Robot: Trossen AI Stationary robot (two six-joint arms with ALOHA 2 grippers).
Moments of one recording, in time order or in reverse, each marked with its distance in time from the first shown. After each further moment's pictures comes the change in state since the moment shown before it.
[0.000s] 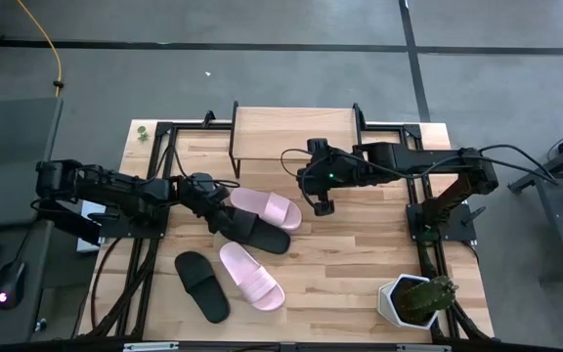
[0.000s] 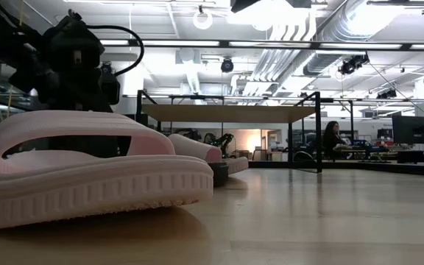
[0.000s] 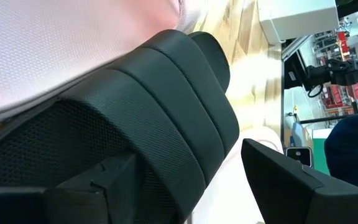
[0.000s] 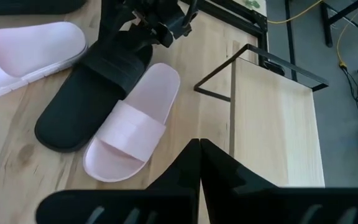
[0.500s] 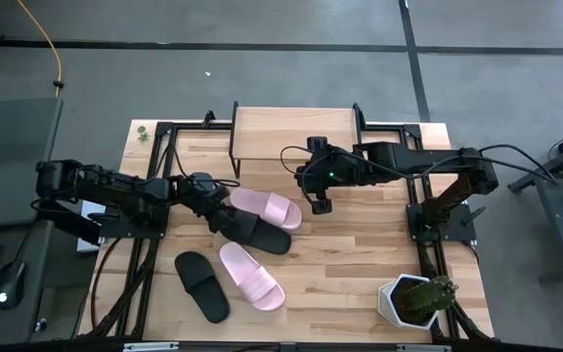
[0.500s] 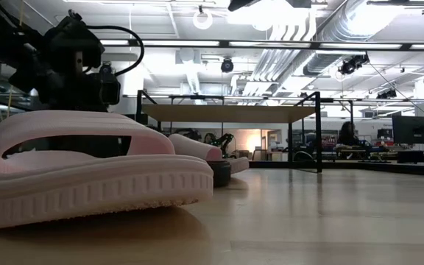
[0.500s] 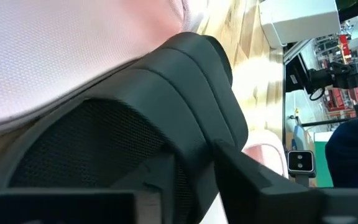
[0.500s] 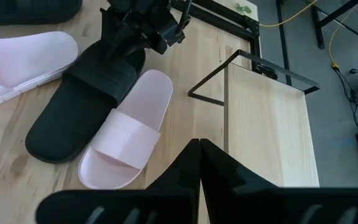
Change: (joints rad) left arm 0.000 0.000 0.000 0.000 -0.007 0.002; right arm 0.000 0.000 0.000 0.030 0.014 0.008
